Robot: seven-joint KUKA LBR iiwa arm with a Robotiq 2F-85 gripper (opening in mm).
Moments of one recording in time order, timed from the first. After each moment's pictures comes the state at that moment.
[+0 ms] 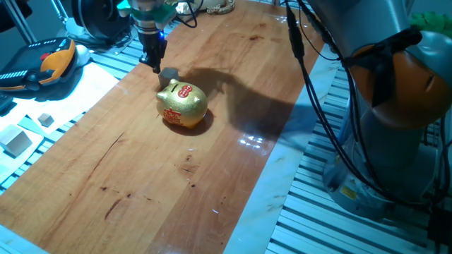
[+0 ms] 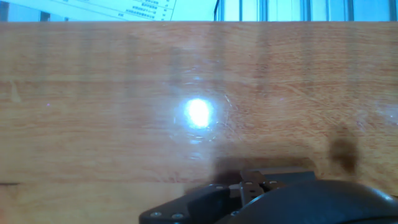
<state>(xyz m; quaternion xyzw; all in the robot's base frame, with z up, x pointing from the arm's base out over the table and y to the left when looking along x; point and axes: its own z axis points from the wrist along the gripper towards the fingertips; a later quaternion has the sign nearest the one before) 0.699 -0.083 0.089 0.00 1.00 0.01 0.06</state>
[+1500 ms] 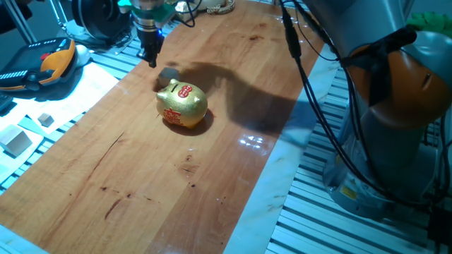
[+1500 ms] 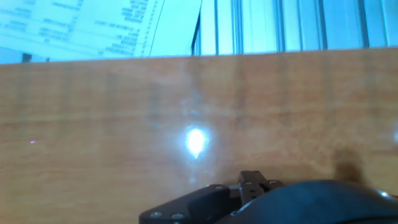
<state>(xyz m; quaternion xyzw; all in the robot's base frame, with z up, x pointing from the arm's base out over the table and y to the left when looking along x) 0.741 -0.115 0.075 -0.02 1.00 -0.01 0.09</state>
